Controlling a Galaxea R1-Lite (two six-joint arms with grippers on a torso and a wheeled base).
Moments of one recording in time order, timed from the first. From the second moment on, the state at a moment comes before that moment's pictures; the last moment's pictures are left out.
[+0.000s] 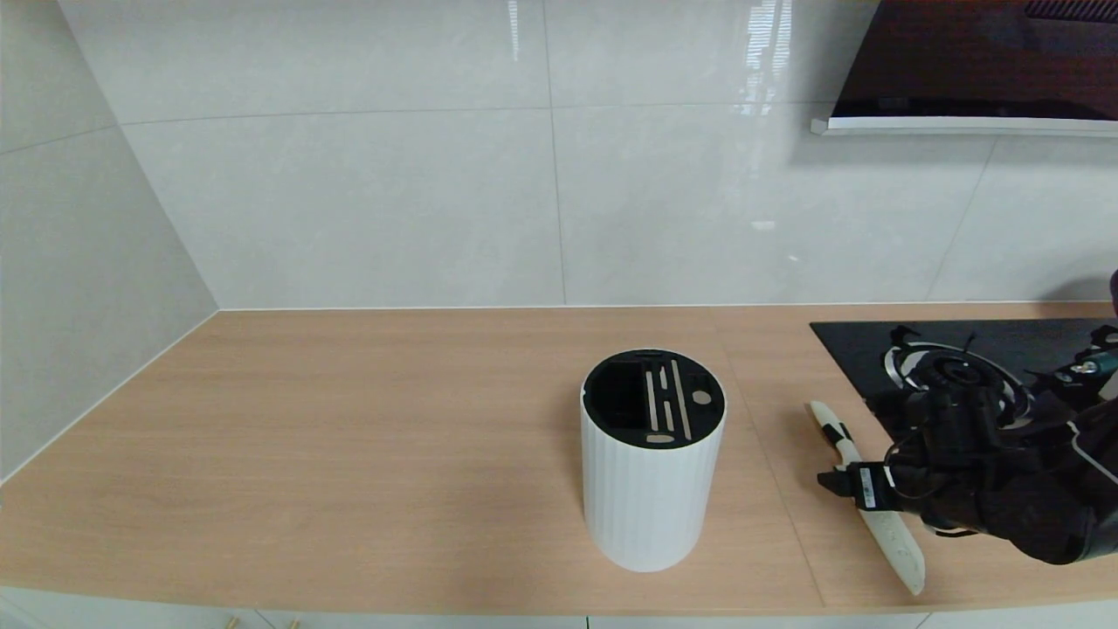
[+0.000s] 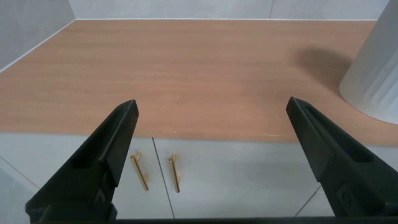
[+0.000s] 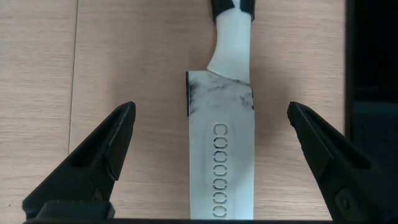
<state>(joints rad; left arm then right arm) 0.00 0.00 0.00 0.00 0.04 0.00 0.11 2.05 -0.59 -0.75 -0.08 0.06</state>
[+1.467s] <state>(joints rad) 0.00 0.00 0.00 0.00 0.04 0.00 0.10 2.12 -0.59 -0.79 -0.09 0.06</state>
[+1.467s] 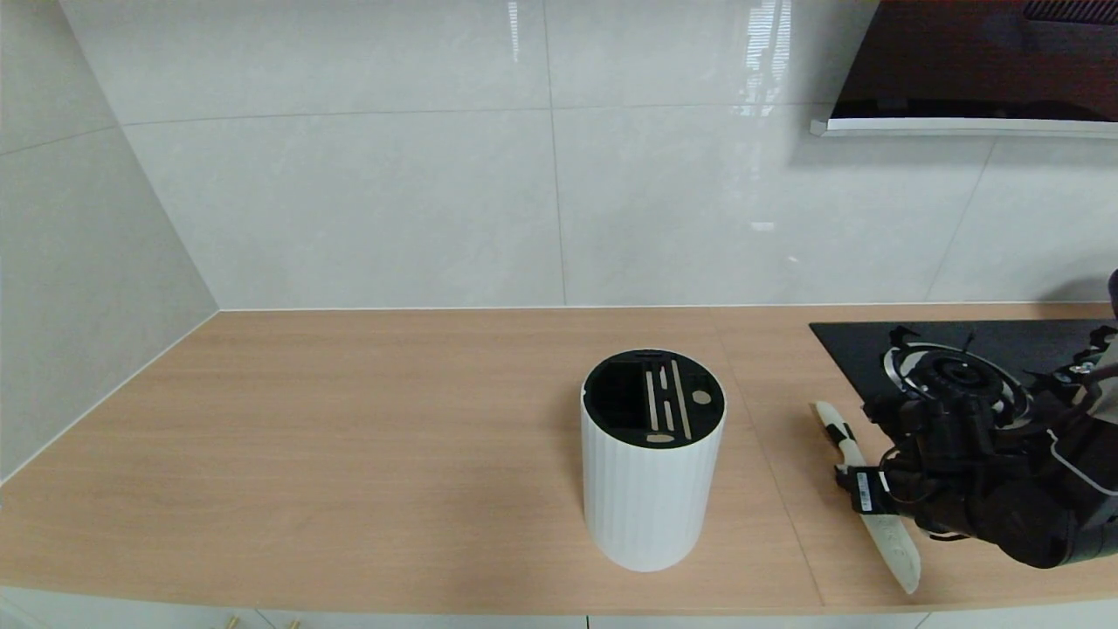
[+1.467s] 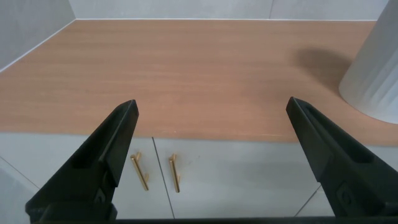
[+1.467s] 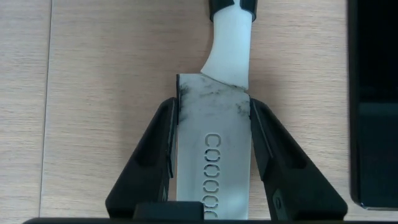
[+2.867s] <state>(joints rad) 0.00 0.02 -0.02 0.00 0.04 0.02 0.20 1.66 -0.87 -0.59 -0.12 0.02</state>
